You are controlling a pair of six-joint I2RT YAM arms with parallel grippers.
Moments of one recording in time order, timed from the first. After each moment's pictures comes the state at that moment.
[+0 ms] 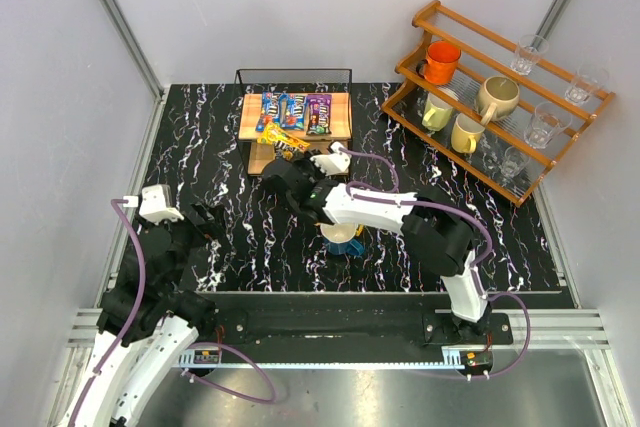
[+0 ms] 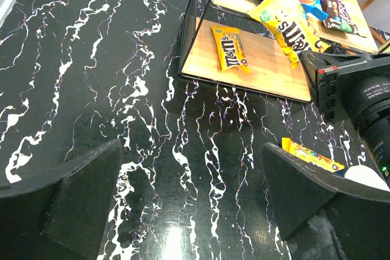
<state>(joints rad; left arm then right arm) -0.43 0.23 0.64 -0.66 -0.38 -0.42 1.04 2.04 1.51 -0.05 1.08 1.46</state>
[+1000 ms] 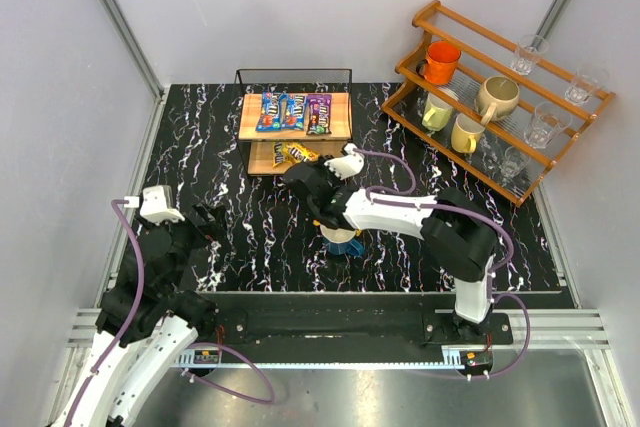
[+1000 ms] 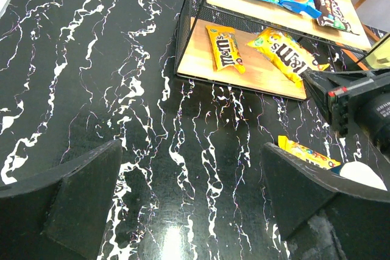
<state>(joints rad) -0.46 0.23 0.64 -0.66 -0.40 -0.42 1.01 1.89 1.28 0.03 0.91 1.37</state>
